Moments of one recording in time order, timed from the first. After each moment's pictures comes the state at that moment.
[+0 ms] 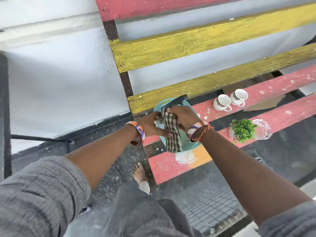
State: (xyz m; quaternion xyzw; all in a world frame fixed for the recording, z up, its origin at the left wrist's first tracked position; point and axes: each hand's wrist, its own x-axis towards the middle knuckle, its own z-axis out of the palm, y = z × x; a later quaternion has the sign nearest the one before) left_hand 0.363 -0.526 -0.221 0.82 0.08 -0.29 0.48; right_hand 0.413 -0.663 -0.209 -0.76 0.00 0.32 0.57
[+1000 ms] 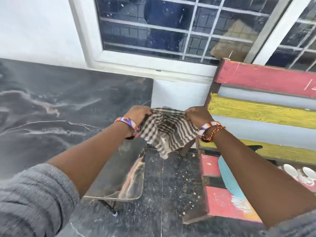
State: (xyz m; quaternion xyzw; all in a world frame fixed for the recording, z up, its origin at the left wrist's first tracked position) left_hand 0.093 -0.315 -0.085 0.75 0.34 0.15 0.55; right_hand 0.237 -0.452 -0.071 -0.86 -0.31 0.19 0.35
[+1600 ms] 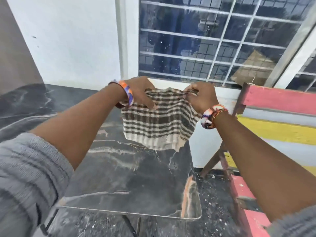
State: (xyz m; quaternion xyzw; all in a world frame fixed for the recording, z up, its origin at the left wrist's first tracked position) left_hand -0.026 -0.183 0.047 0.96 0.18 0.08 0.18; right_hand 0.129 -0.321 0.013 -0.81 -0.41 -0.11 0.40
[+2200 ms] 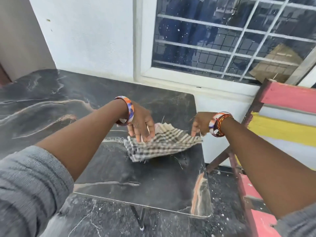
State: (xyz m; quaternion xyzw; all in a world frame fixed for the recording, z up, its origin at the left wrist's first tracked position) left_hand -0.054 -0.129 -0.050 0.89 0.36 -0.27 0.08; right_hand 0.136 -0.309 -0.037 -0.83 -0.50 0.23 -0.08
